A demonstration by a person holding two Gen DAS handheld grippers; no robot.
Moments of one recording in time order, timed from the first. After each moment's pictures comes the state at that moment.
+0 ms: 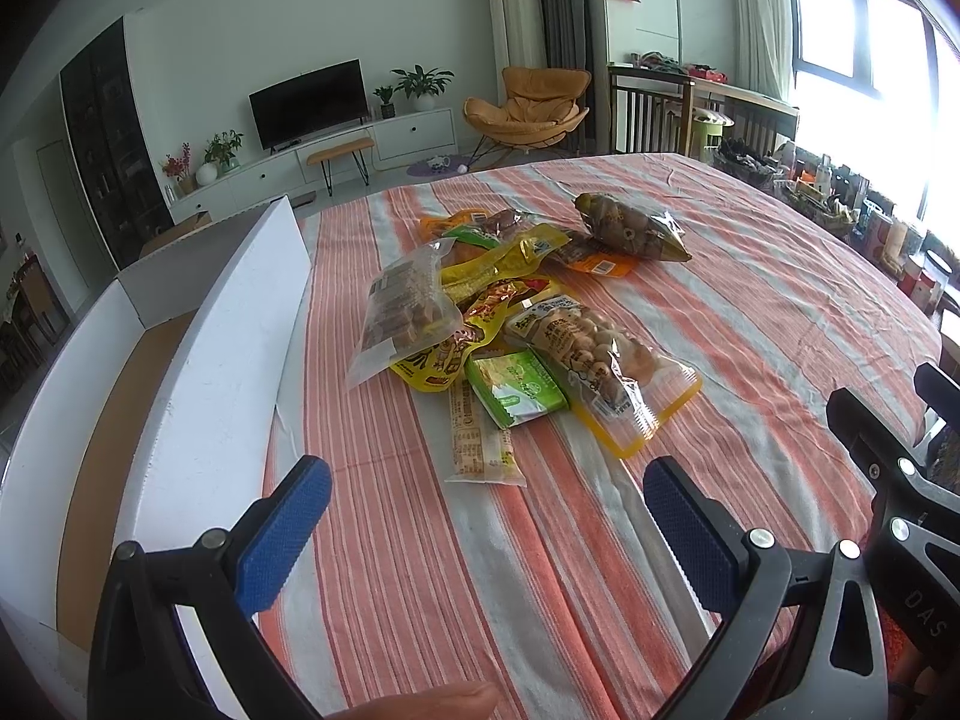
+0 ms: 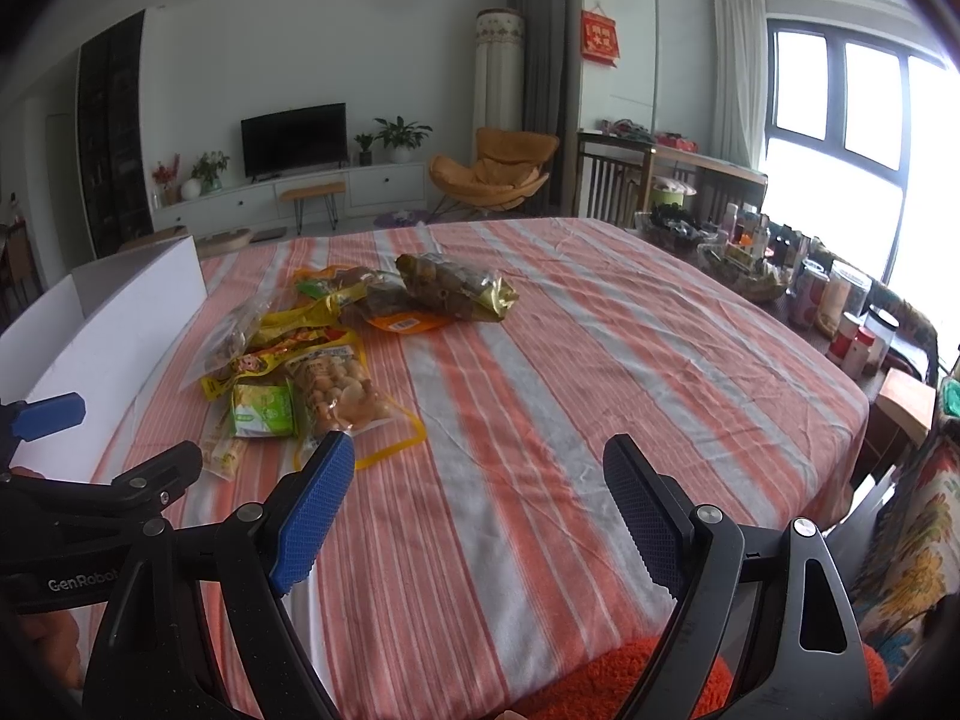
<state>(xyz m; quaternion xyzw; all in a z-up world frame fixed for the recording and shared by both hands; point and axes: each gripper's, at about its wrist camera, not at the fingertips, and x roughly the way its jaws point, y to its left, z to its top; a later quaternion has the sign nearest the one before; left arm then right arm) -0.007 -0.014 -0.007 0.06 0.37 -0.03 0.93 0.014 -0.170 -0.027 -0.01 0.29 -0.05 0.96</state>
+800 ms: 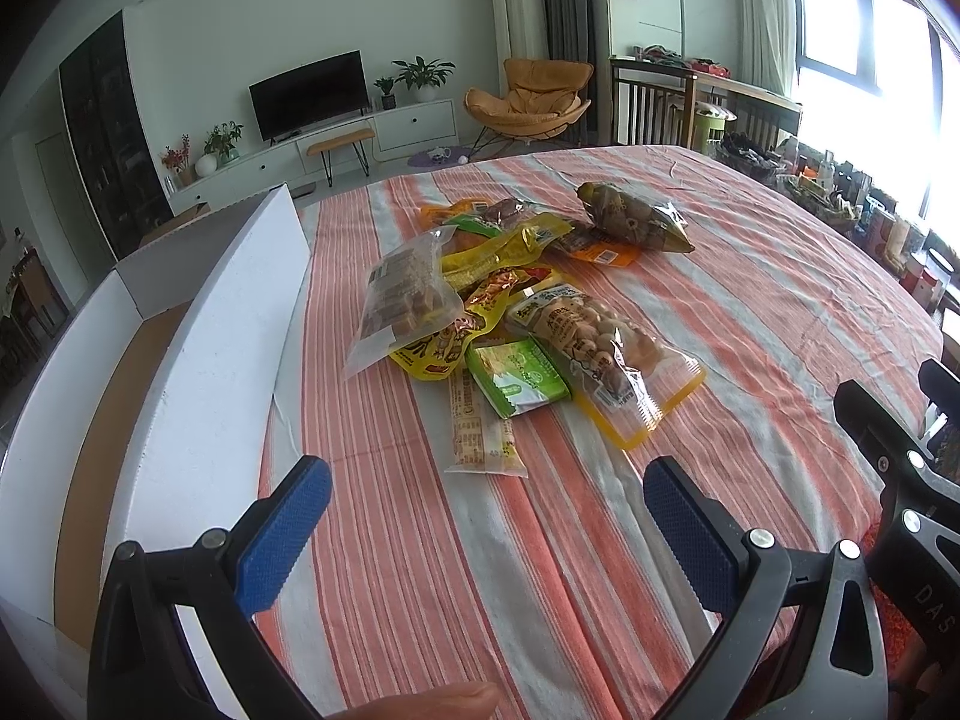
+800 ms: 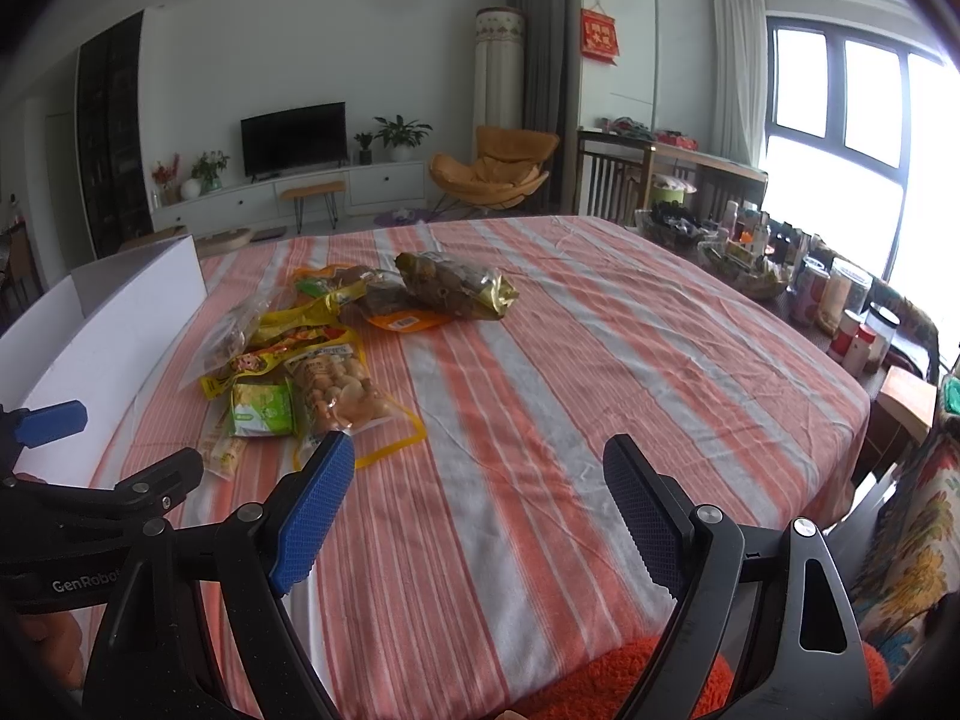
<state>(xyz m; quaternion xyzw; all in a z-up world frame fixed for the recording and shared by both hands) -0.002 -0.012 -0.012 0.05 0.38 -0.03 0.92 0.014 -0.170 -0.028 -0.01 0.29 -0.05 0.96</state>
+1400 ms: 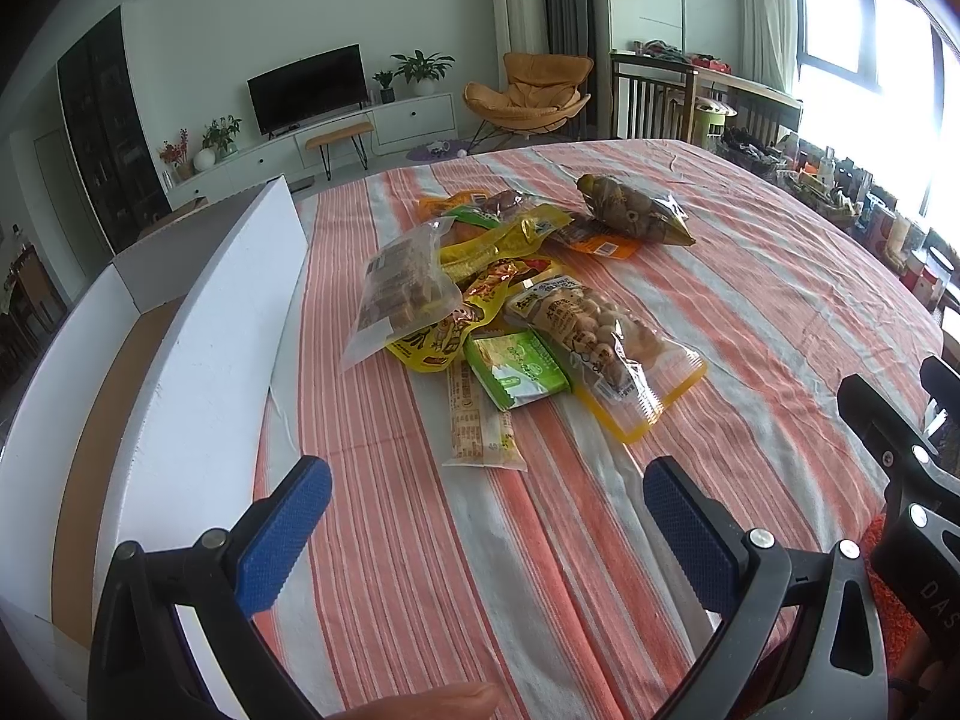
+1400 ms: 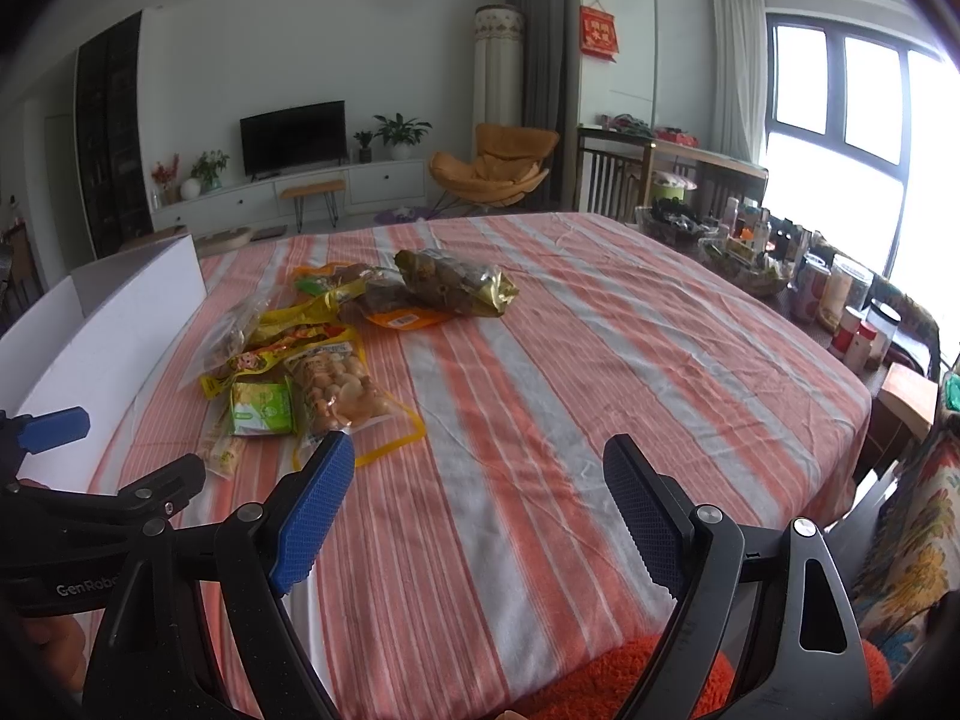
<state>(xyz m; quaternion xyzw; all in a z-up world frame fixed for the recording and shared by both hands) -0.001 -0.012 -0.014 0.05 0.39 -0.03 0.92 0.014 -0.170 -0.028 -0.01 0.29 -0.05 0.96</state>
